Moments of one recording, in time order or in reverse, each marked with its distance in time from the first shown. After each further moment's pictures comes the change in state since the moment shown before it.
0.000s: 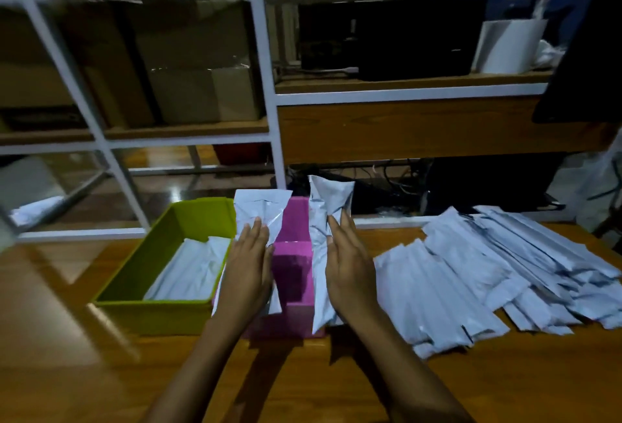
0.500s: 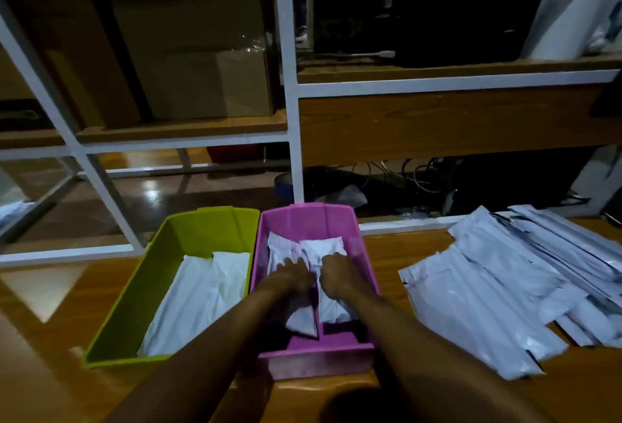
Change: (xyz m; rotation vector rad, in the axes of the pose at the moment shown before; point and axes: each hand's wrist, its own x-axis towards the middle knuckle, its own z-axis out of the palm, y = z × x) left_hand 0.103 -0.089 0.109 0.443 -0.998 -0.197; right_hand 0.083 0.078 0.147 -0.658 -0.643 0.298
